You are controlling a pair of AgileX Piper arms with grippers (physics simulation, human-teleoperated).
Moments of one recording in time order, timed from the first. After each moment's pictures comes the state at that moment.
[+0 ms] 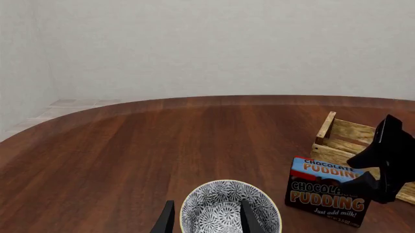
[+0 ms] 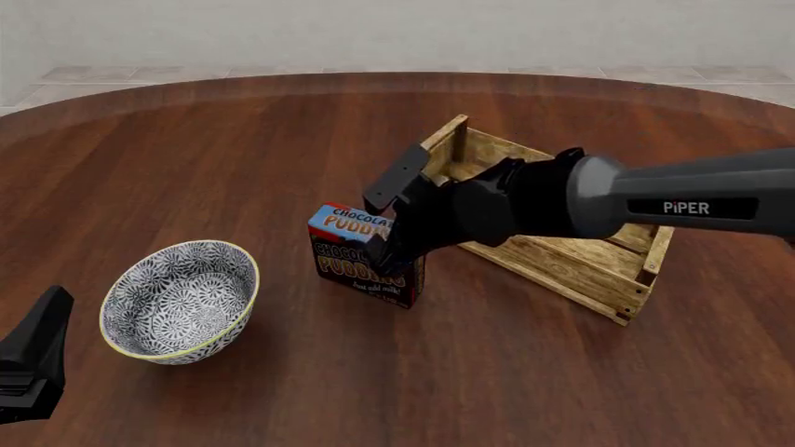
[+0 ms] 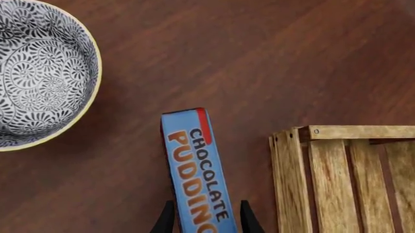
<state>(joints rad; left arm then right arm) 0.00 0.01 0.00 0.00 0.00 0.68 1.85 -1.18 0.20 -0.30</state>
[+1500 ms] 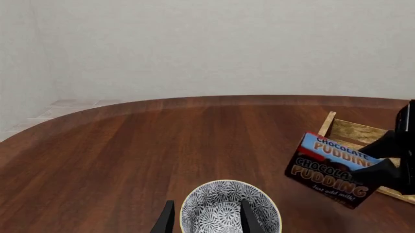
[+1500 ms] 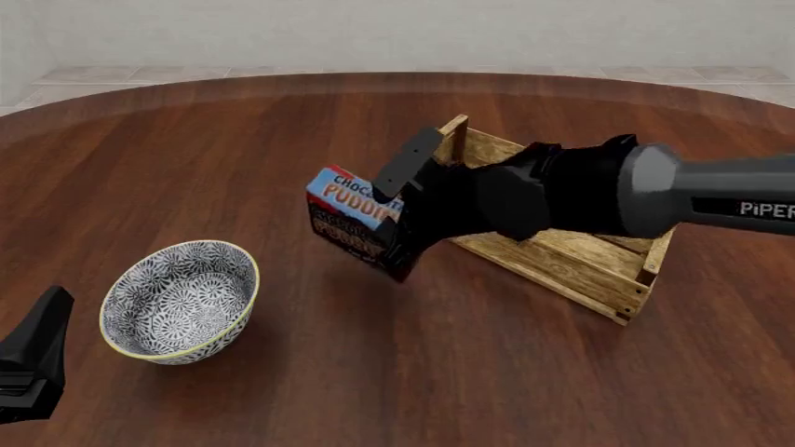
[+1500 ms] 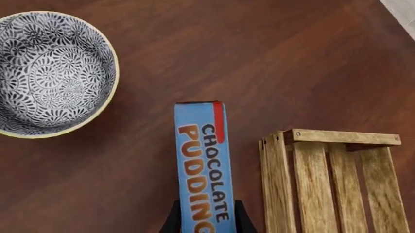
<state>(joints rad) 0.00 0.01 0.00 0.00 0.00 0.69 1.73 -1.13 0.21 -0.35</state>
